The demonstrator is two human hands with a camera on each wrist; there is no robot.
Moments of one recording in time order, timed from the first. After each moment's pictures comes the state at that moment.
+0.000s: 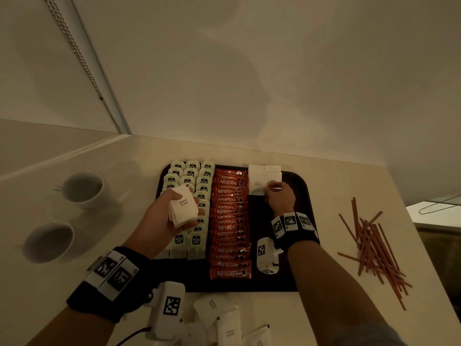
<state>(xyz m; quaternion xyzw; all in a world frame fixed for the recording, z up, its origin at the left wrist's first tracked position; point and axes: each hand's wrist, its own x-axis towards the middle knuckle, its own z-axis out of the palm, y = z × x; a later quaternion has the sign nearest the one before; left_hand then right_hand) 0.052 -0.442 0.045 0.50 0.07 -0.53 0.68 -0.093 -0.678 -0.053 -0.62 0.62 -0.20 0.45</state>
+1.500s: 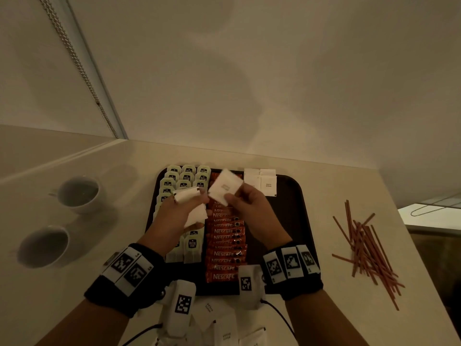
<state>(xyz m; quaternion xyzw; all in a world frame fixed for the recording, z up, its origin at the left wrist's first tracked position) 0.035 -0.464 0.047 0.61 -0.03 -0.46 0.64 -0.088 -0.588 0.042 -0.62 0.34 -0.15 0.69</state>
